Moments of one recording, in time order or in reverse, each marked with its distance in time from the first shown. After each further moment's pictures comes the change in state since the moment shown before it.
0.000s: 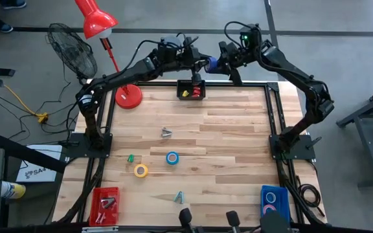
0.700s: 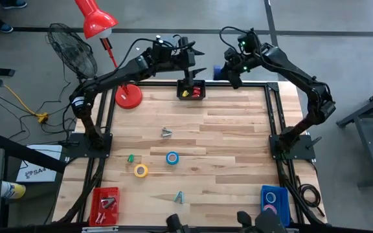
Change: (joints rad) left arm -0.001 -0.081 -0.002 -0.152 -0.021 0.227; right arm 0.000 -0.017 0.004 -0.333 0.264 0.135
